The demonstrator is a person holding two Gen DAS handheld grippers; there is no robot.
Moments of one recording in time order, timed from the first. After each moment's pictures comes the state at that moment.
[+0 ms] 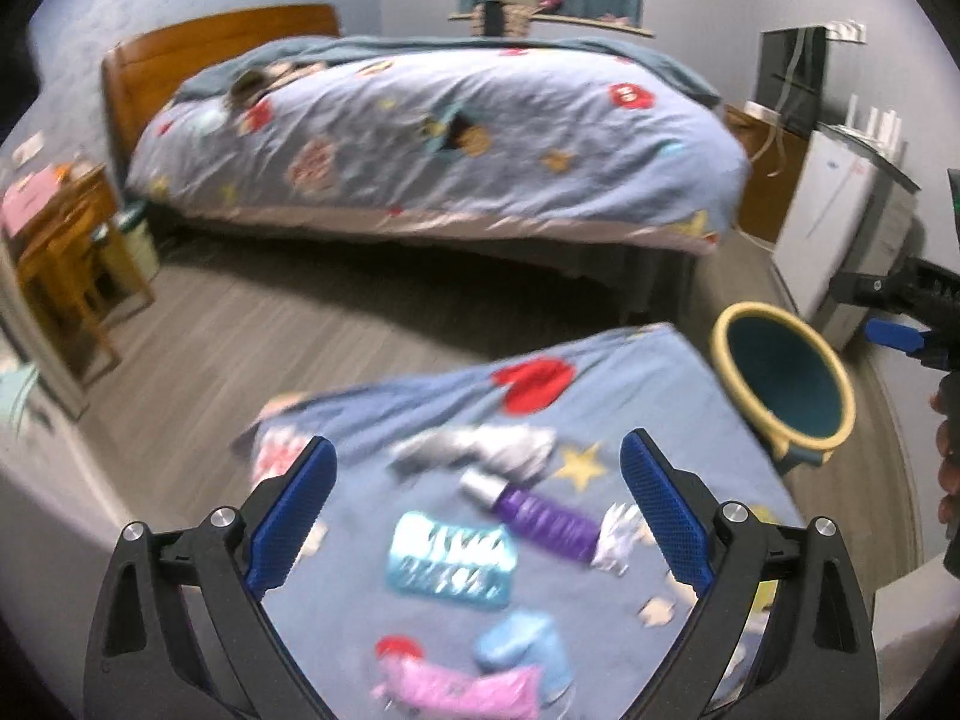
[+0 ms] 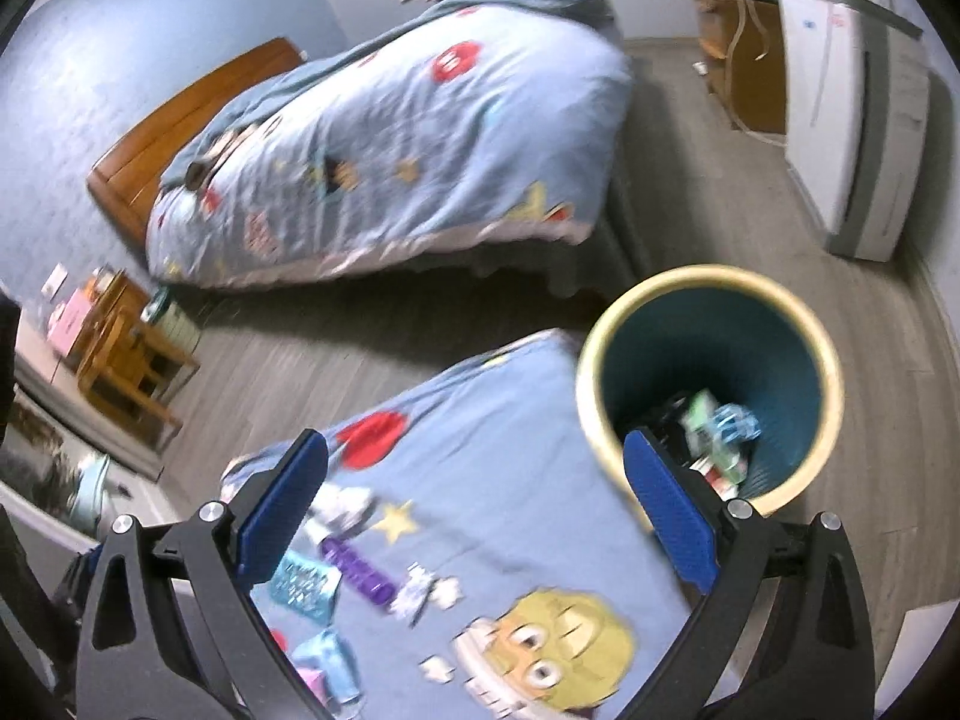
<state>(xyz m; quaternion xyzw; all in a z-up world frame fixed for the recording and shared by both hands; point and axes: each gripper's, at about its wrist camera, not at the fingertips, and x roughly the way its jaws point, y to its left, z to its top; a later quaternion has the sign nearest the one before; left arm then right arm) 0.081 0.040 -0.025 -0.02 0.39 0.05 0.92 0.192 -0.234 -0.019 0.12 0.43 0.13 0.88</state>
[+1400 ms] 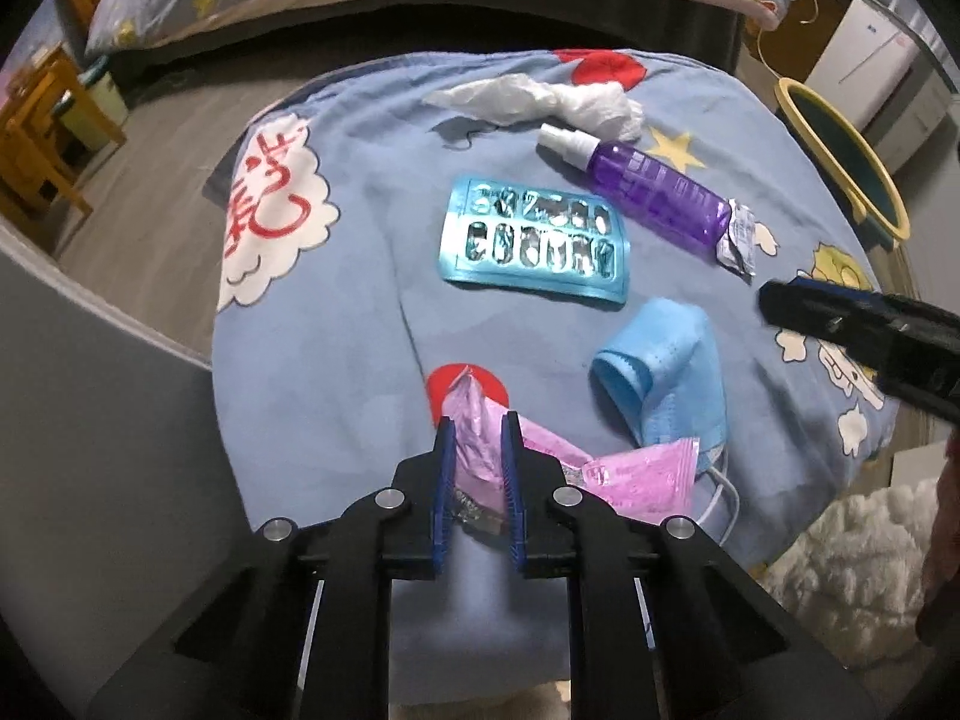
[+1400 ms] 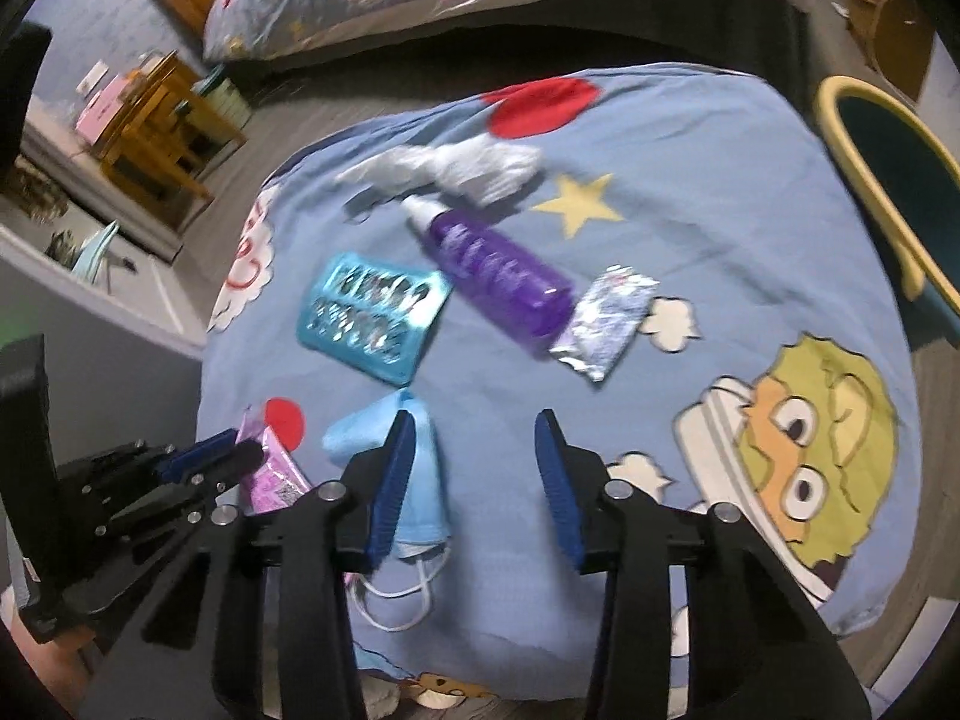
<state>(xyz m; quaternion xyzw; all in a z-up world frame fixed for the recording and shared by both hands) 0.023 0.084 -0.165 -0.03 0.59 0.03 0.81 0.095 -0.086 -0.164 0.02 0.57 0.24 0.78</state>
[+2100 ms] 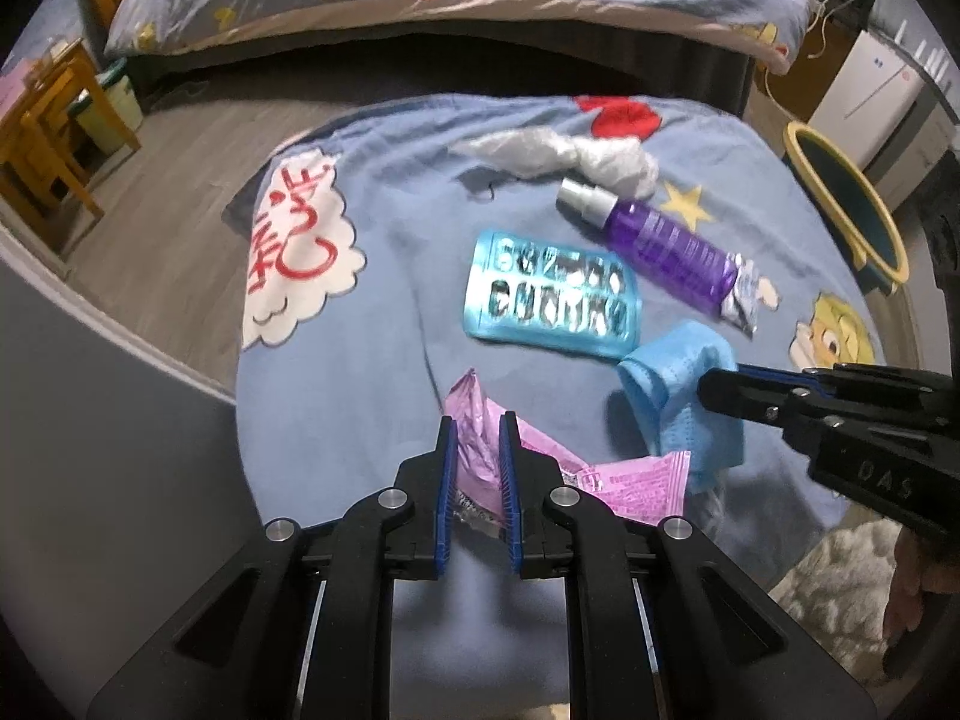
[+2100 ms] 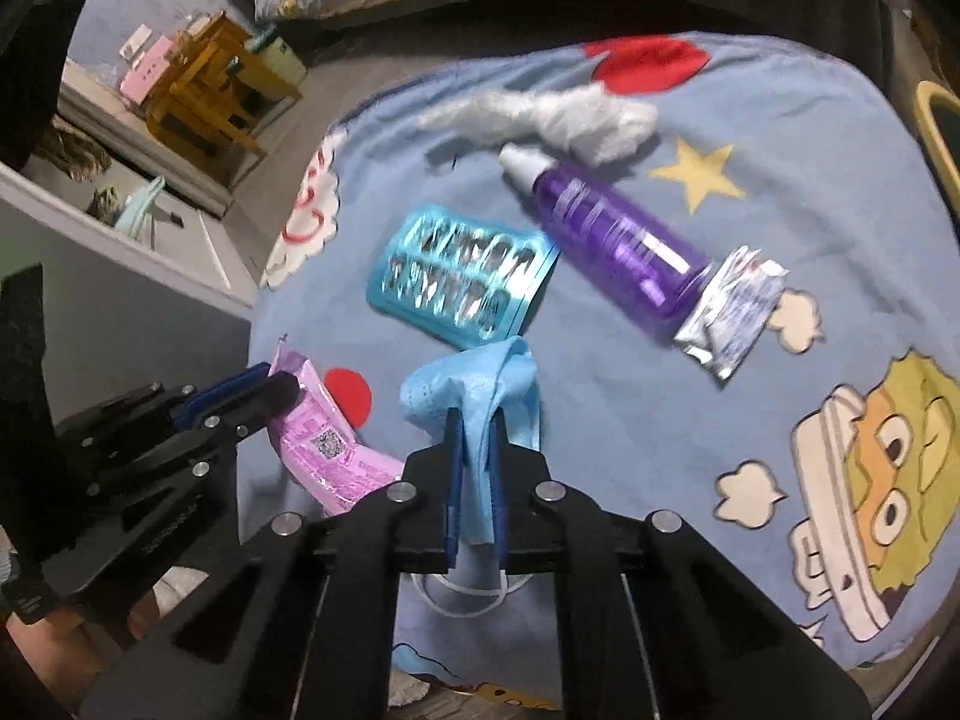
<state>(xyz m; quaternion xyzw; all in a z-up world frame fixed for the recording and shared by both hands) 0.033 0.097 -0.147 -0.05 0.56 0.04 0.83 0.097 -0.062 -0.168 0.03 0.59 0.30 0.75</state>
